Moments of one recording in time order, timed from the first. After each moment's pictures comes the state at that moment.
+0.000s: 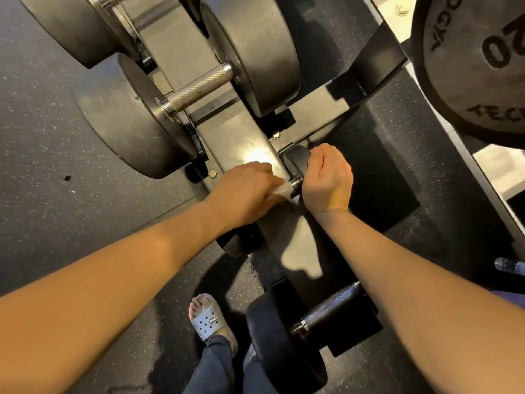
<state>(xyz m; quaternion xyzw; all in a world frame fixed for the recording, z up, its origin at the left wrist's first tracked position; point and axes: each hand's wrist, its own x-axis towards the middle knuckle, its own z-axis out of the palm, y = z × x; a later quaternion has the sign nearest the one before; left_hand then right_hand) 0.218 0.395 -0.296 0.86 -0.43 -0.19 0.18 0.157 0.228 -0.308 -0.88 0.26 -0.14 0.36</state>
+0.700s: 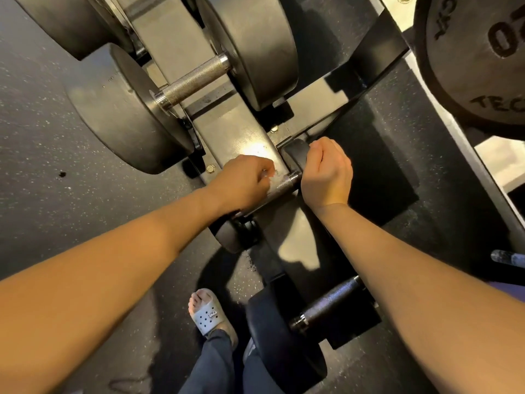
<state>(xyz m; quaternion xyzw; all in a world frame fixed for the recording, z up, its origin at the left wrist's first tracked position) 0.231 0.392 -0.307 0.85 -0.31 -0.31 0.29 0.156 0.228 -0.309 -0.88 0.28 -0.12 0.37</state>
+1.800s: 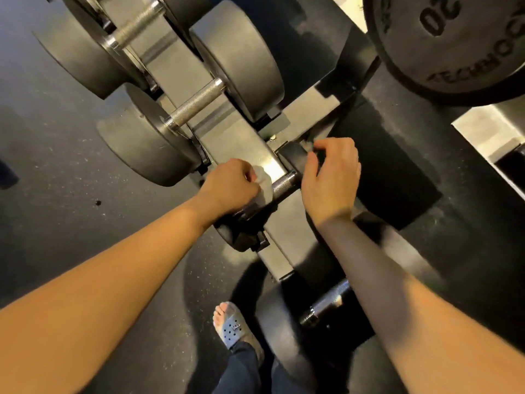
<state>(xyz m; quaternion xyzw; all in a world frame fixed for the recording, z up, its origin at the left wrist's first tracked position) 0.218 0.400 -0.258 0.90 -0.15 -0.33 0.23 0.123 0.245 -0.267 -0.90 0.29 -0.18 0.28</state>
